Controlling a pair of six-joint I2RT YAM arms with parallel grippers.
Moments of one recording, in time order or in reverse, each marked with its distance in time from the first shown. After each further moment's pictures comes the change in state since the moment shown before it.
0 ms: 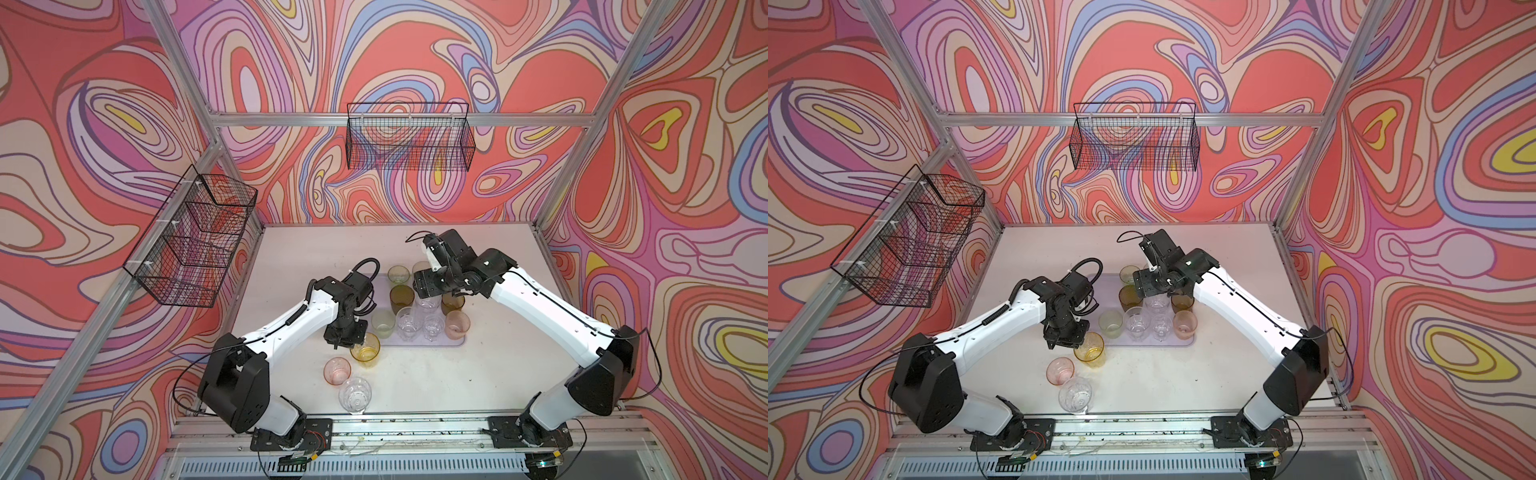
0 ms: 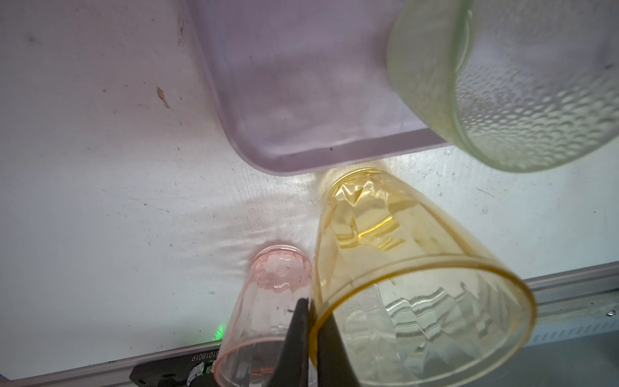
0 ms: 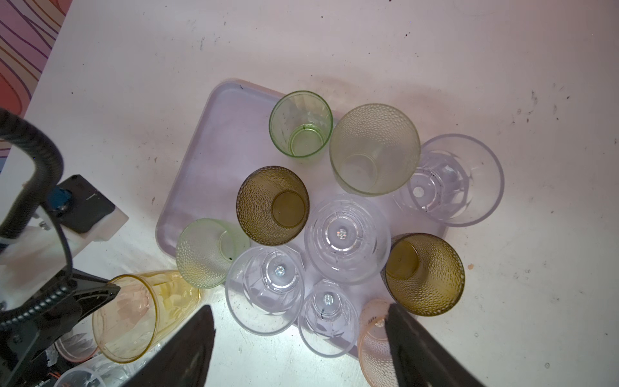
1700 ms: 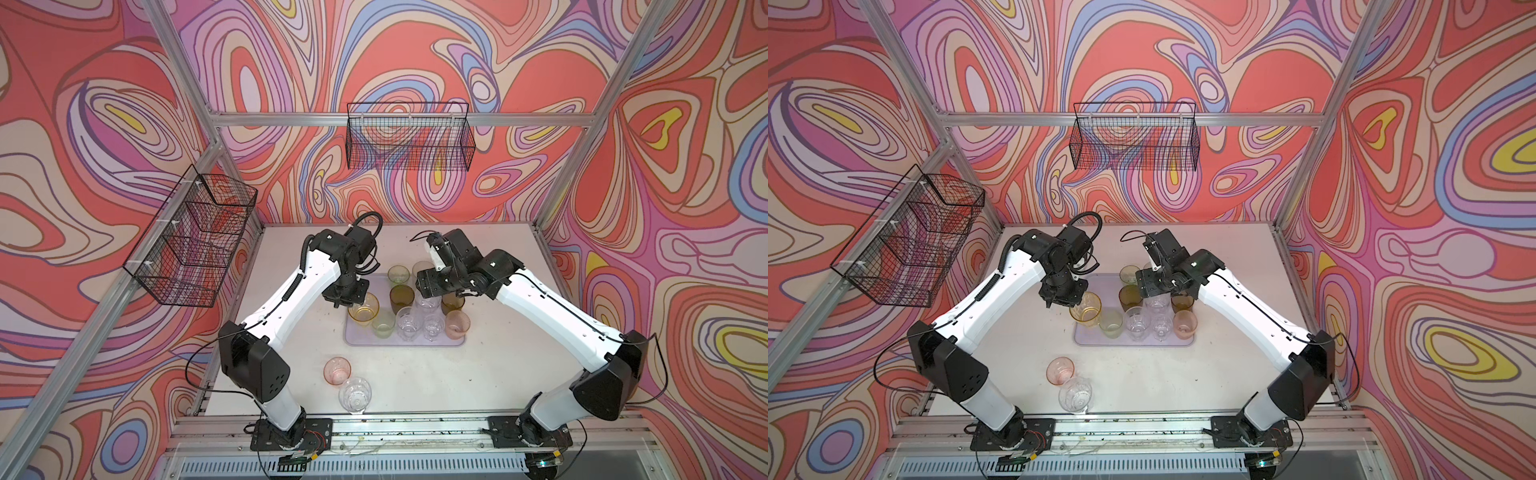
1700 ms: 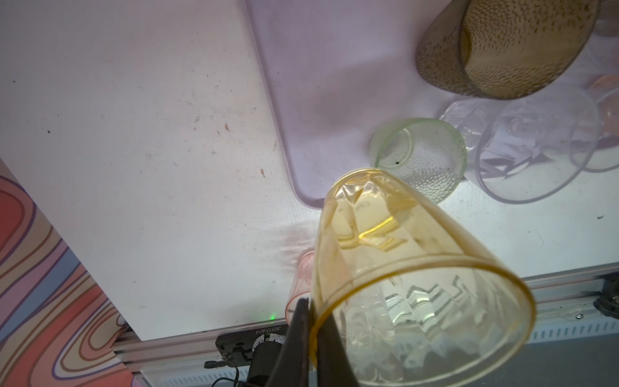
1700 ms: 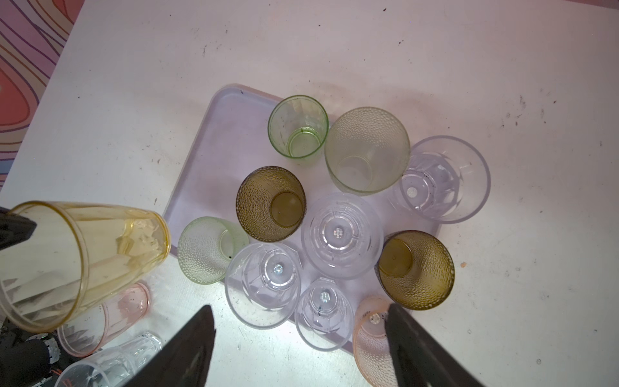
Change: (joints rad) left arm 0.059 0.195 0.600 -0.329 -0.139 0.115; right arm -0.006 -0.035 -0.014 -0.001 0.002 -0.008
